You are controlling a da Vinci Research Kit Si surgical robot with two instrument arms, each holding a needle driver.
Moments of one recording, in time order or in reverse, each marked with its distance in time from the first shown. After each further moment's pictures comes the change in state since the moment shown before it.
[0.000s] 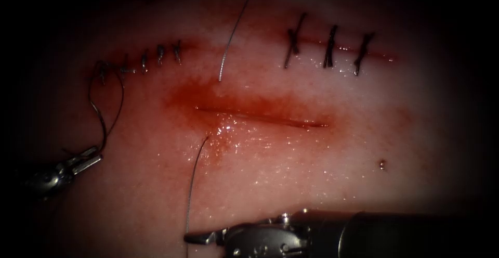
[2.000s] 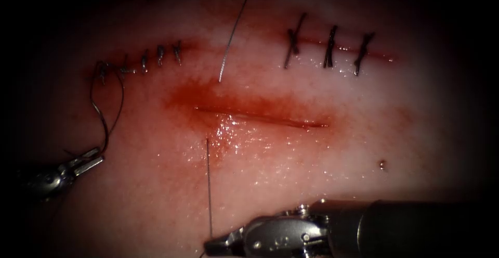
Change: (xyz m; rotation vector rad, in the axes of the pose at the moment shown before) right arm -0.001 -0.004 -0.001 0.232 -0.022 -0.113; left arm 0.000 0.000 0.000 -0.006 0.002 0.003
